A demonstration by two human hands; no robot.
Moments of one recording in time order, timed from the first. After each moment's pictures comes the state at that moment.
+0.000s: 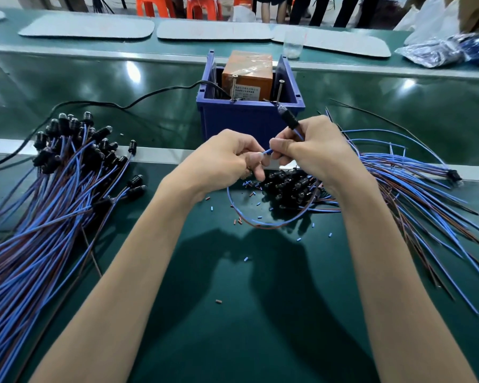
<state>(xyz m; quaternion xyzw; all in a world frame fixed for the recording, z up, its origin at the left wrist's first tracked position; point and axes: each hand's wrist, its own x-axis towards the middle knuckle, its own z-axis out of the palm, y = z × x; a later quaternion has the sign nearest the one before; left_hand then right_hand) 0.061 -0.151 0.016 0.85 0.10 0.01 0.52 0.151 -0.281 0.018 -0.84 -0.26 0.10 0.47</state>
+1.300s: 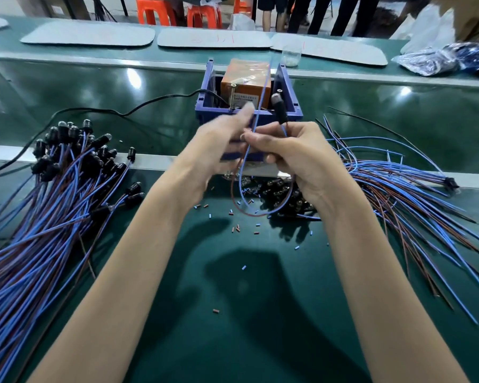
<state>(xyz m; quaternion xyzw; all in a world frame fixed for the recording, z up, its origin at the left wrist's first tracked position) 0.066 -0.151 0.033 0.69 0.20 0.09 0.69 0.130 -0.267 0.030 -0.64 -0.19 0.25 0.70</state>
